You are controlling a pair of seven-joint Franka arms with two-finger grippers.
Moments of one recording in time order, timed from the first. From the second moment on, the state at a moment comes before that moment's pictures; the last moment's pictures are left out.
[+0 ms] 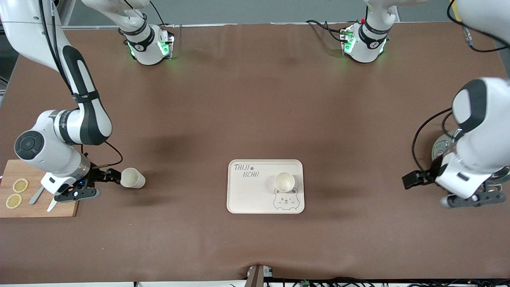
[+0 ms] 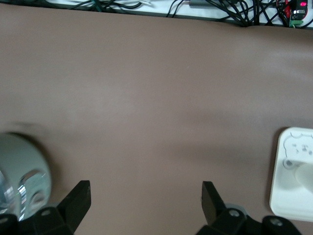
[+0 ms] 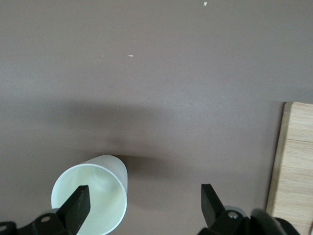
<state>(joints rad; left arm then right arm) -0.01 0.42 -0.13 -1.31 0.09 1.83 -0.22 -0.02 0.50 -0.01 -1.78 -0.02 2.37 -0.17</state>
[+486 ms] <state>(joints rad) -0.01 0.23 -0.14 -1.31 0.00 1.53 -0.22 -0.01 0.52 0.00 -1.83 -0.02 2.43 -0.18</state>
